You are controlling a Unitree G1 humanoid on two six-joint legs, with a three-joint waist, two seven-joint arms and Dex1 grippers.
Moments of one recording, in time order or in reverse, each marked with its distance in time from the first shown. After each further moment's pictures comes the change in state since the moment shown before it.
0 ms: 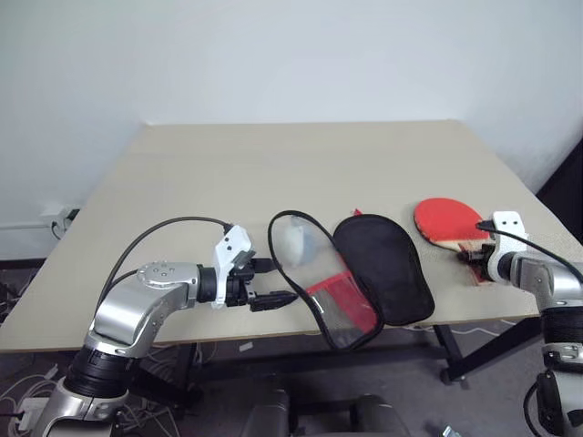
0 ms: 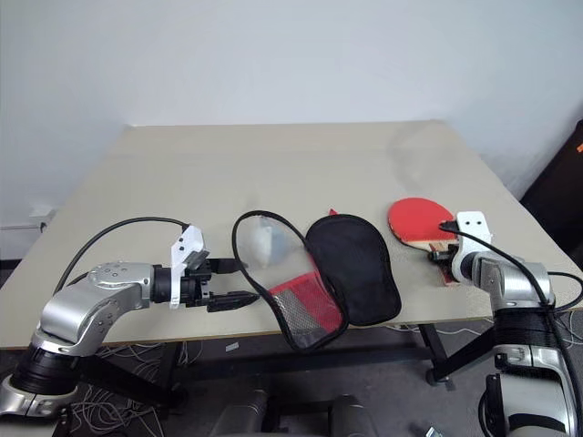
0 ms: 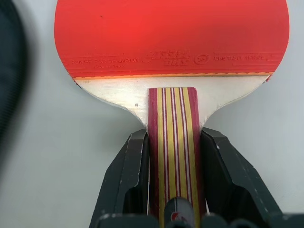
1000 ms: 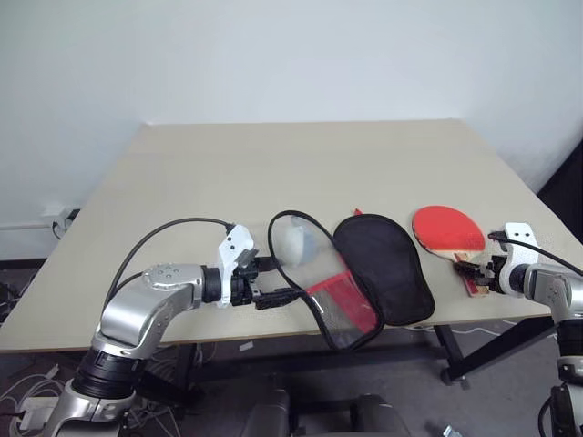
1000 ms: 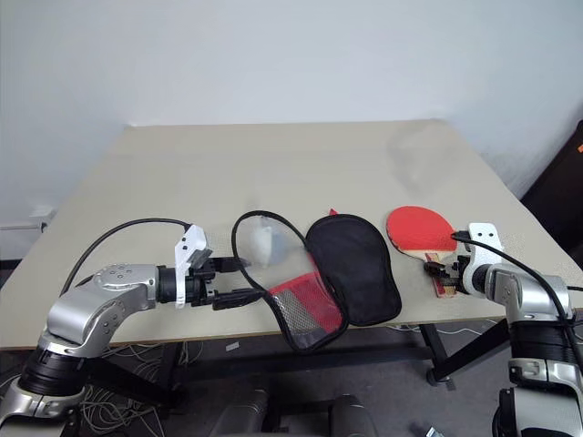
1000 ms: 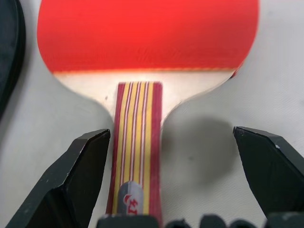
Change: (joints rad) left arm 0.006 -0.039 0.006 -0.007 -0.005 0.000 0.030; right arm 0.081 -0.036 -0.004 0.066 0.028 -0.025 0.051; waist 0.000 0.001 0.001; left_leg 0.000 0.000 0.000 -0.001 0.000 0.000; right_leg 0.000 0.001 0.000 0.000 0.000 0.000
